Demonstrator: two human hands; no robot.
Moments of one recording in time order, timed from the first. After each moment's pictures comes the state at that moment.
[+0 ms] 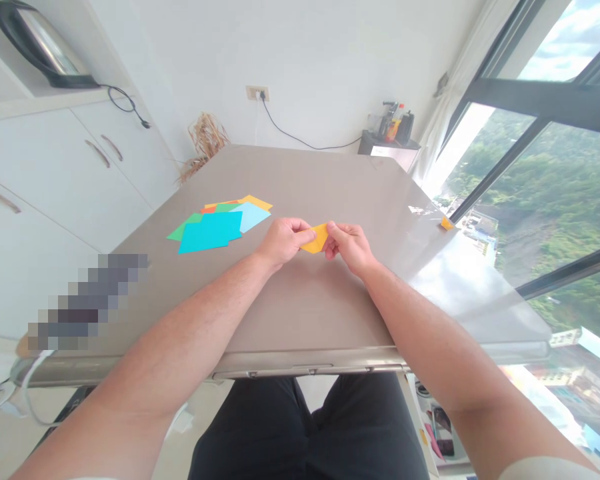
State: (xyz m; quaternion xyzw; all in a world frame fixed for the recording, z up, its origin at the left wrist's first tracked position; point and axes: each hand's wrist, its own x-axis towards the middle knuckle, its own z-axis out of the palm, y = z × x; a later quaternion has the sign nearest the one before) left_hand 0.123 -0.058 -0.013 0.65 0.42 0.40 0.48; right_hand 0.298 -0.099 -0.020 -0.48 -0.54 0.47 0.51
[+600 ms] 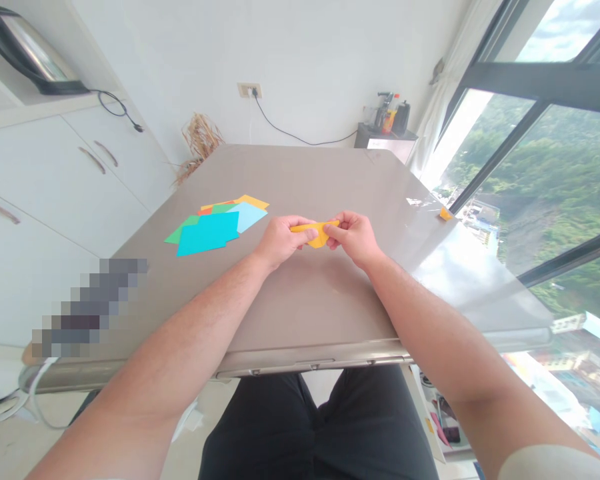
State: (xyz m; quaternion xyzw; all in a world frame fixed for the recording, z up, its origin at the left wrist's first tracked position) left_hand 0.118 -0.059 -0.015 0.68 0.40 0.39 0.48; right_hand 0.303 -0.098 -0.018 -0.51 -0.51 0.43 0.54
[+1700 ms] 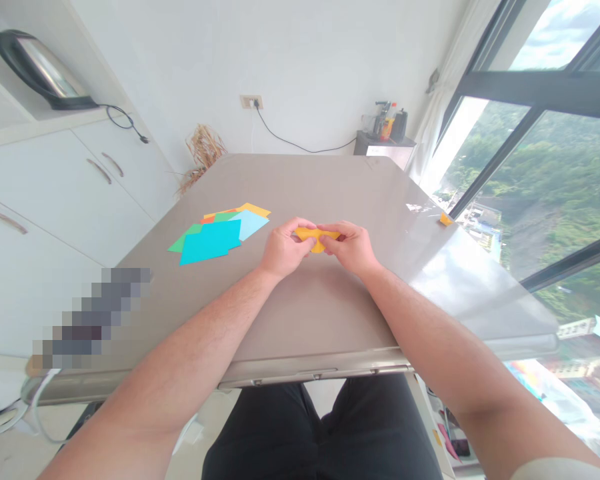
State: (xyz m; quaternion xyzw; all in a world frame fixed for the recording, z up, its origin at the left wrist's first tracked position) left_hand 0.126 -0.058 -0.029 0.69 0.40 0.45 0.40; right_hand 0.295 -0.101 -0.024 -0.53 -0.58 0.31 0.53
